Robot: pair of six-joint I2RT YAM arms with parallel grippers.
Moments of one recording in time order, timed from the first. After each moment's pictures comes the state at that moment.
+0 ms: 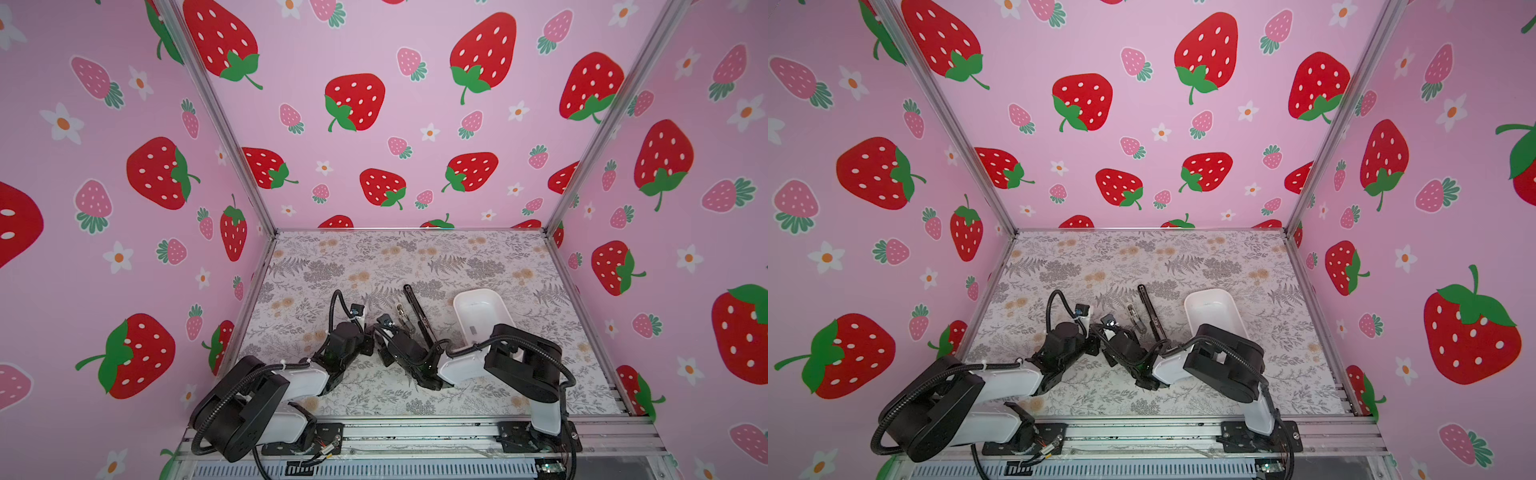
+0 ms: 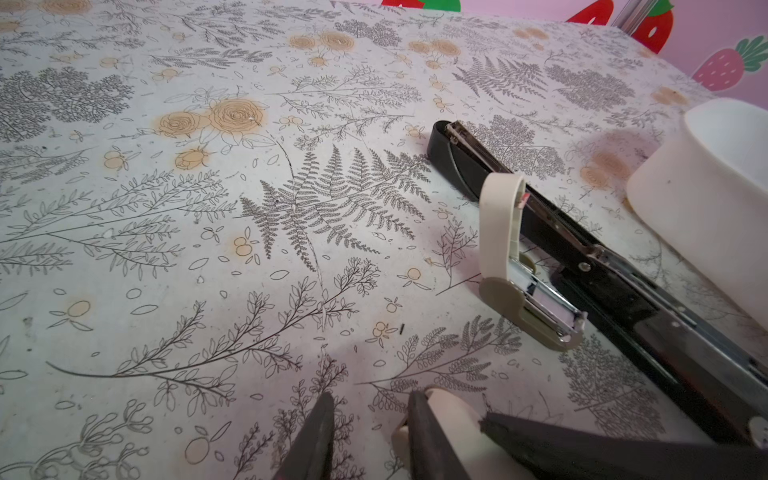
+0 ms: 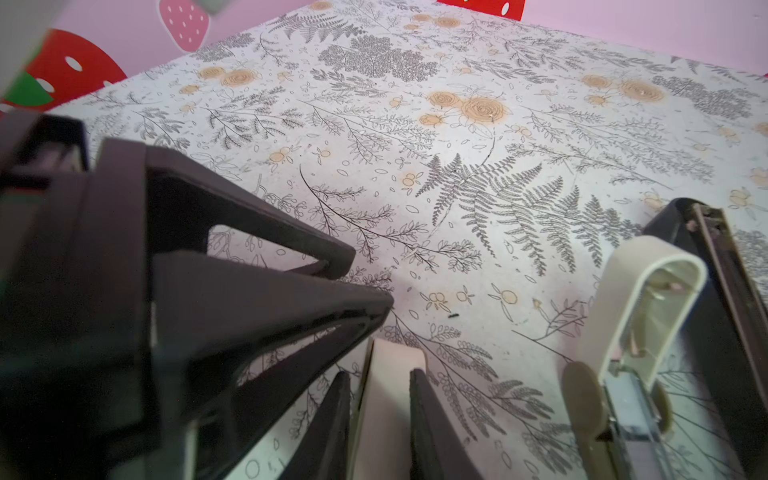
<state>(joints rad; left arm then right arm) -0.54 1.35 0.23 0.60 -0.10 -0.24 1.27 1.95 0.88 0.58 0.42 0.24</state>
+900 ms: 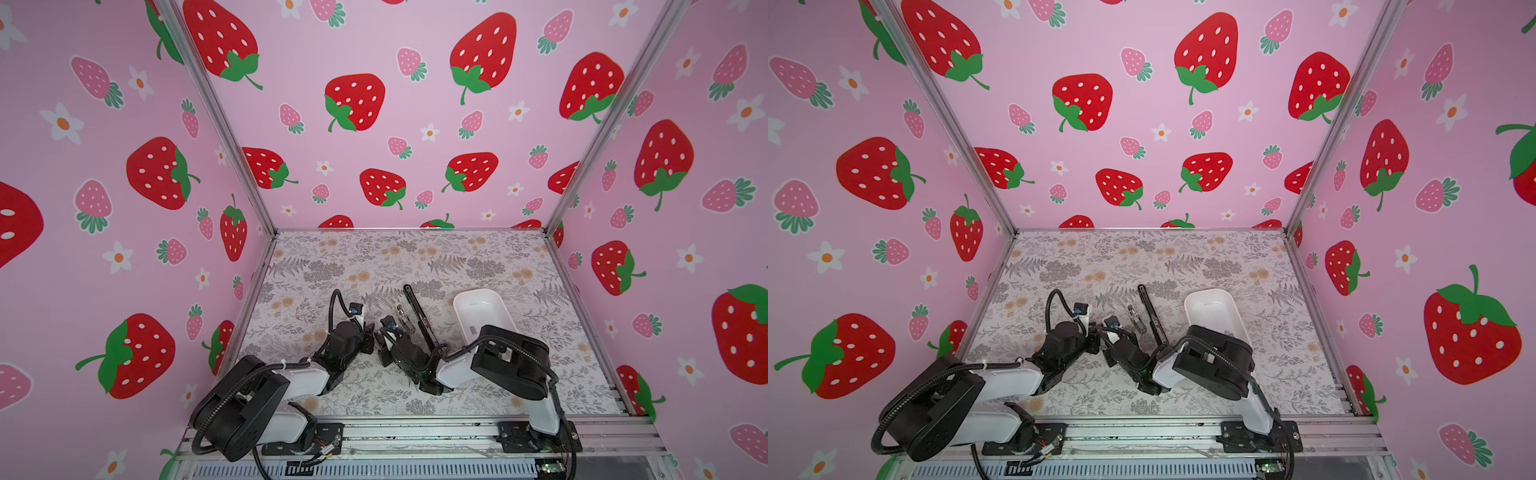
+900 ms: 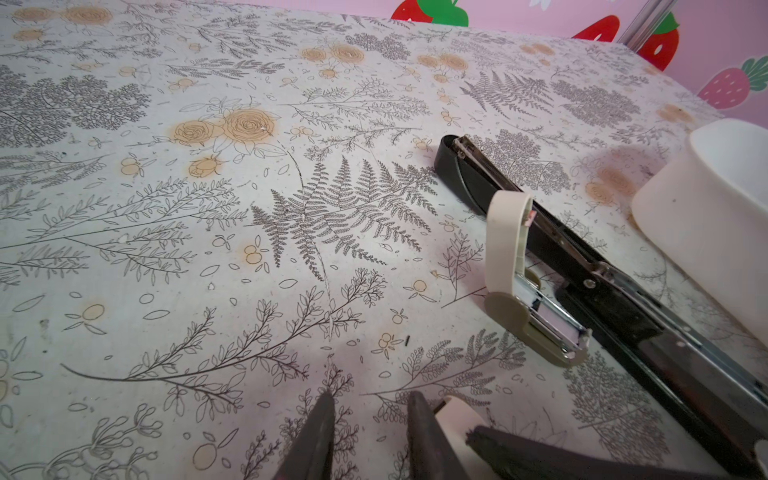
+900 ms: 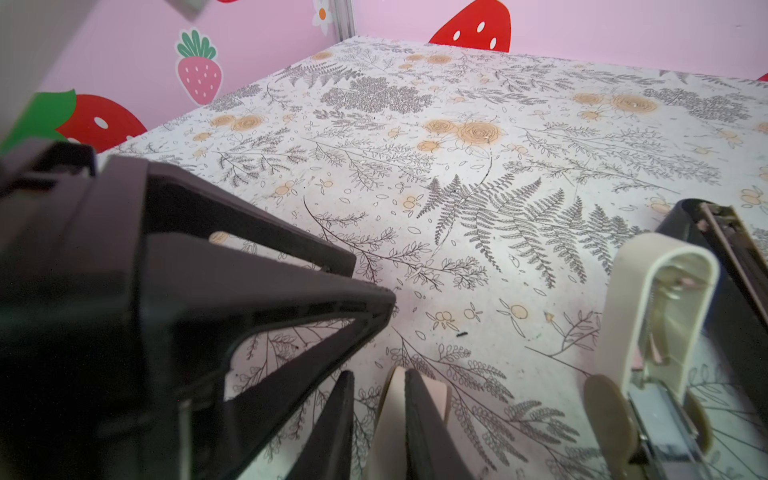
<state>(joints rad) -0.54 1.36 0.23 0.62 -0.13 -0.26 1.28 2.05 0.84 0.83 0.44 0.27</state>
